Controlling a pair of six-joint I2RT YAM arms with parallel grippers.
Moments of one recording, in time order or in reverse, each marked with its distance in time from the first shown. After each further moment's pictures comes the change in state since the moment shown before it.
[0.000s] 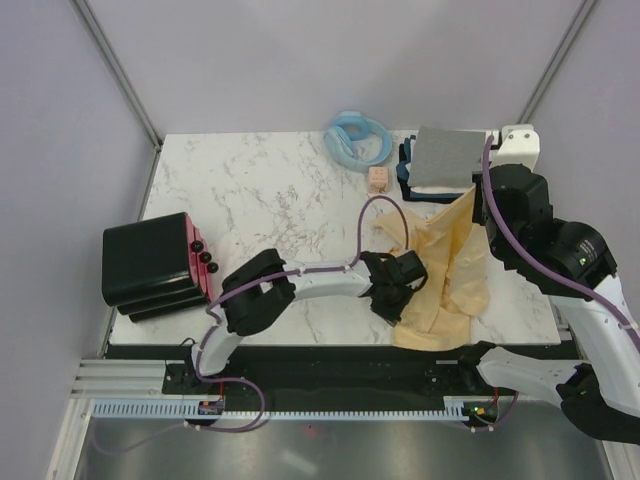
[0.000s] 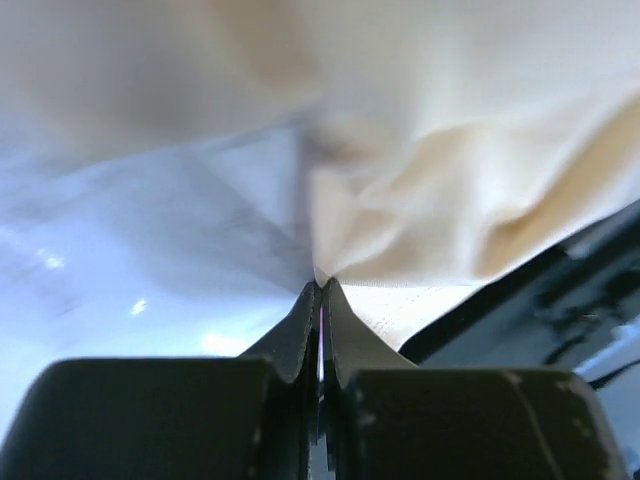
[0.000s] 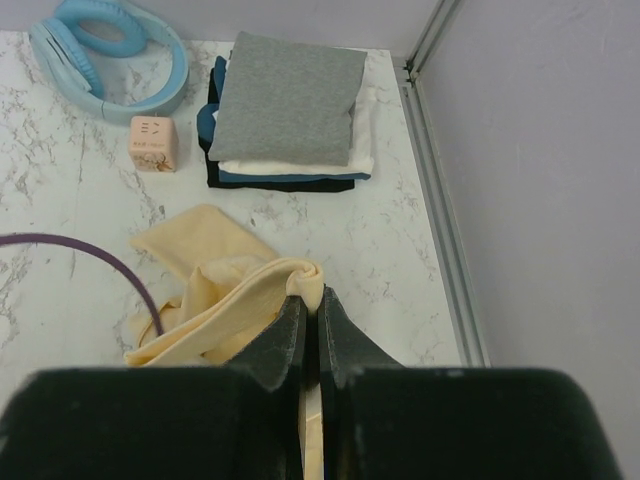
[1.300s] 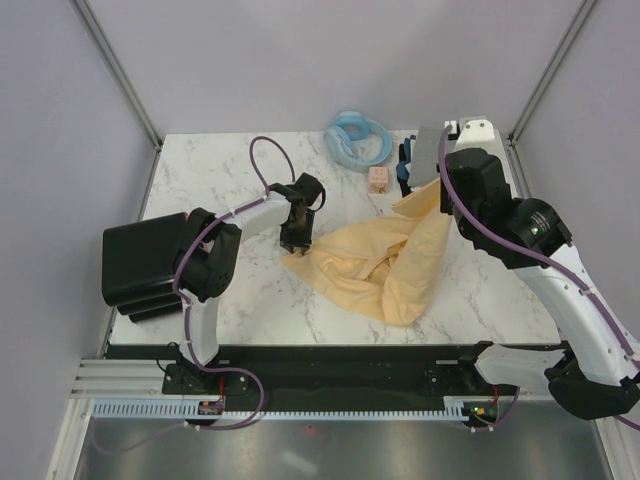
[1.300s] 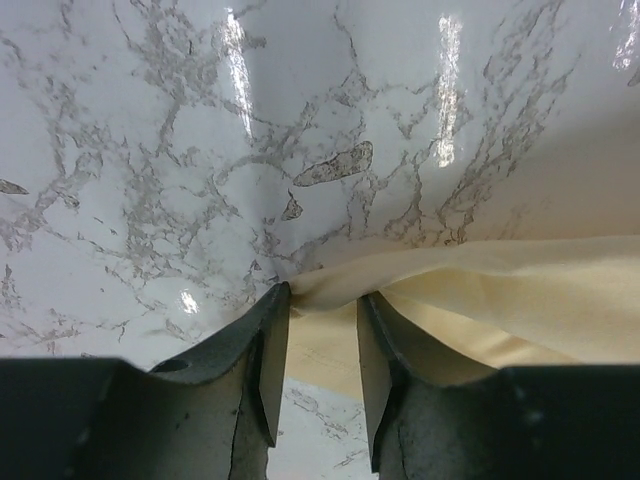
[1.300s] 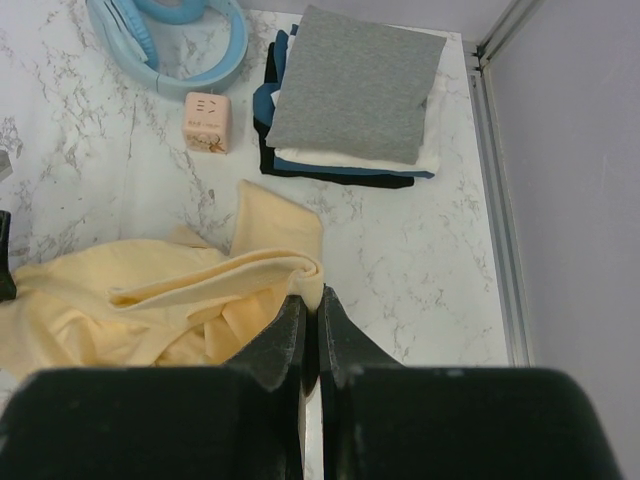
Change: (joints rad) left arm 0.647 -0.153 -0.174 -0.157 -0.253 0.174; right arm 0.000 0.117 -0.027 0.086 -0.106 0.018
